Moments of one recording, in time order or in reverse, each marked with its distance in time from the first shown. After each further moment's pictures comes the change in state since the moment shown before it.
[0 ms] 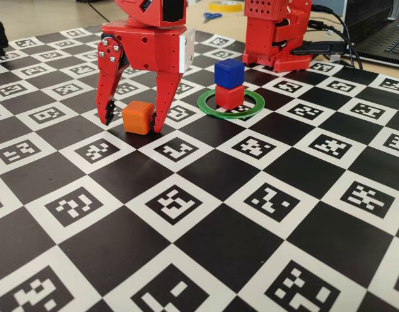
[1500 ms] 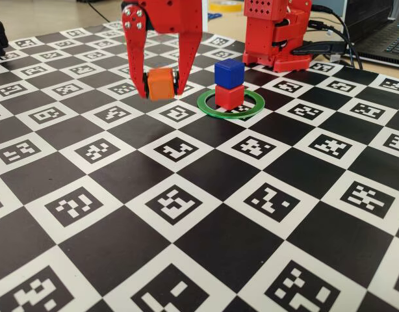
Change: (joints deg) arm 0.6 18.1 10.4 12.7 -15.5
